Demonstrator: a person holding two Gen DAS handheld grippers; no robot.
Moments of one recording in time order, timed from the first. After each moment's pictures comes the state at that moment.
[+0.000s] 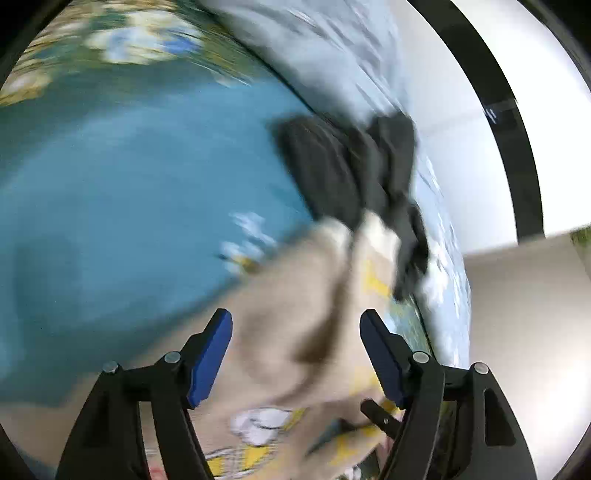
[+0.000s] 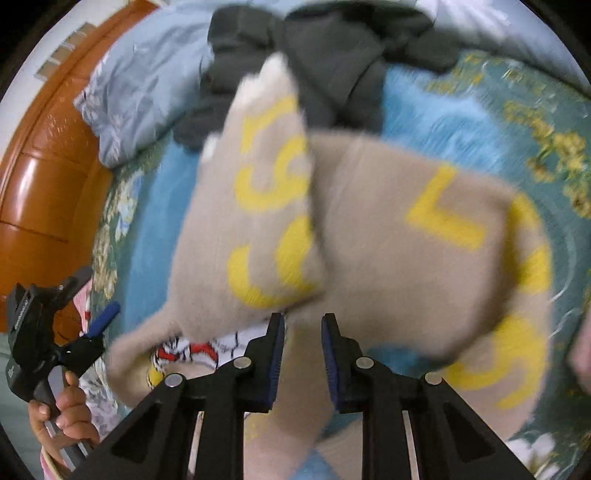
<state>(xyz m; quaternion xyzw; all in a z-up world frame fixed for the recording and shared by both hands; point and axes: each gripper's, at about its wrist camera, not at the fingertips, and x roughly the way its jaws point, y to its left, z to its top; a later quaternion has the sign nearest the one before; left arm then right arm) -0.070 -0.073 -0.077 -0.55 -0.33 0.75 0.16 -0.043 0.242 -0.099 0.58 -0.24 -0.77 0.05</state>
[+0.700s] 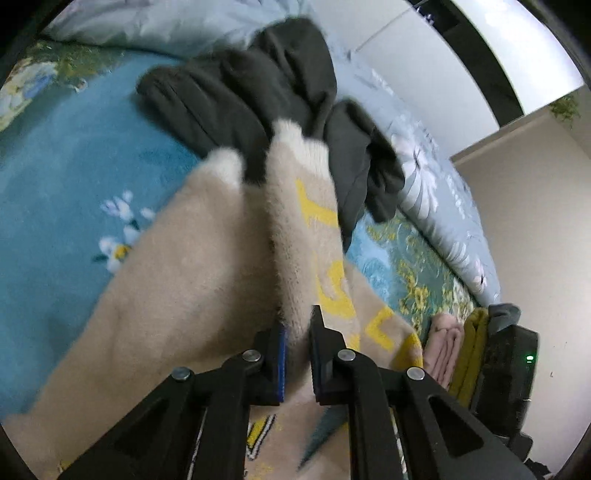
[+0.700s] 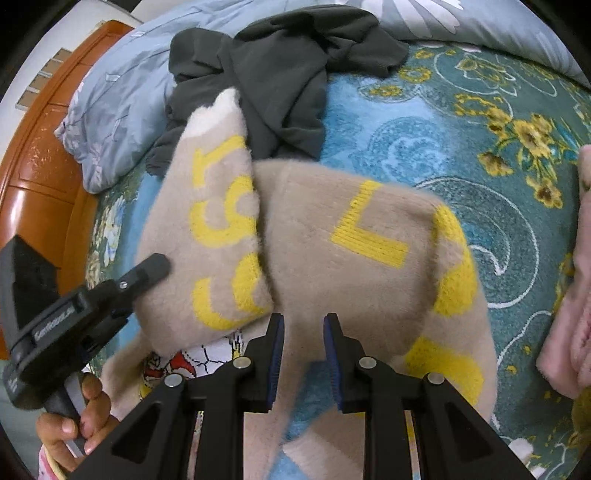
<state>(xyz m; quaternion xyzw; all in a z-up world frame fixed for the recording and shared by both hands) -0.074 0.021 -0.075 -0.56 -0.18 0.76 0.26 -0.044 0.275 -0.106 0.59 -0.26 -0.76 0.03</state>
